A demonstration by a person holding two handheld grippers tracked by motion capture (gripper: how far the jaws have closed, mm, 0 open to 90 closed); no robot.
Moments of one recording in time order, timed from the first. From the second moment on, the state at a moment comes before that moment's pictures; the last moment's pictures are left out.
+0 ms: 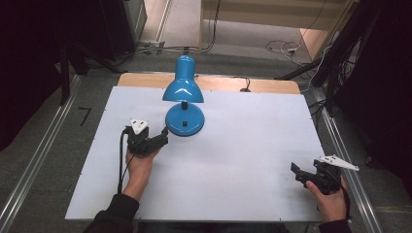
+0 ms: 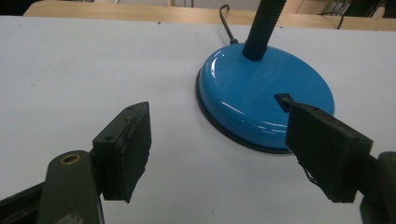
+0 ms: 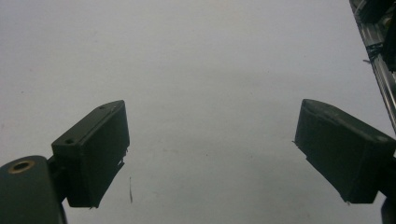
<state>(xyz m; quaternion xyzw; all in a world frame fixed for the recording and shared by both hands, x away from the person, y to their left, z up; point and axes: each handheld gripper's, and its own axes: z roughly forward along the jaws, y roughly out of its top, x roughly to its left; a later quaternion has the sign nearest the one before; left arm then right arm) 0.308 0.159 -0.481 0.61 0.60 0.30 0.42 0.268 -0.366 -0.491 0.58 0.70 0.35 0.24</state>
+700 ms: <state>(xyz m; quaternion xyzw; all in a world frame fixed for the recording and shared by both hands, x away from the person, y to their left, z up) 0.327 0.148 -0.481 0.62 0.59 0.29 0.42 0.268 -0.365 -0.492 0.58 0.70 0.34 0.23</state>
